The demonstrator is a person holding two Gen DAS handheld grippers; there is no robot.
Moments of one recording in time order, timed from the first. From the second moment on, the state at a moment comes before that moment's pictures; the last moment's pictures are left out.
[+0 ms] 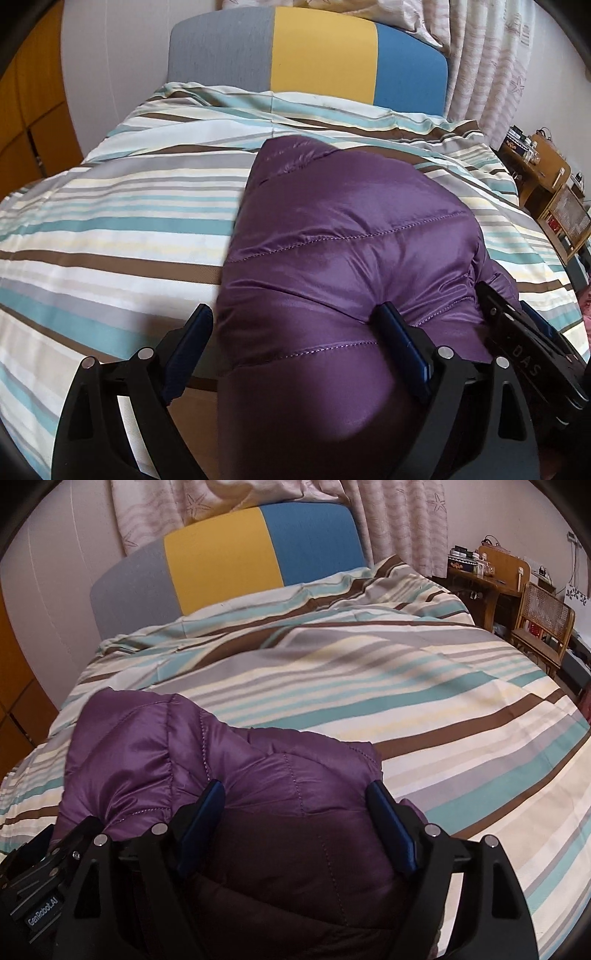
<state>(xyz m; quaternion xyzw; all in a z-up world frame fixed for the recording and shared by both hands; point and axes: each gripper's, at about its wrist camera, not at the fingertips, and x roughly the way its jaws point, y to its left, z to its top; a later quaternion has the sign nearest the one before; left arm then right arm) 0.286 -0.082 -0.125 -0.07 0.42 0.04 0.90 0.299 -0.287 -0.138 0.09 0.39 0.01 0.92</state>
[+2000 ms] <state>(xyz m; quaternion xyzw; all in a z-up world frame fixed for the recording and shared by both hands) 0.201 -0.097 -0.109 -0.02 0.33 -0.03 0.94 0.205 -0.302 -0.125 0.08 0.31 0.02 0.95</state>
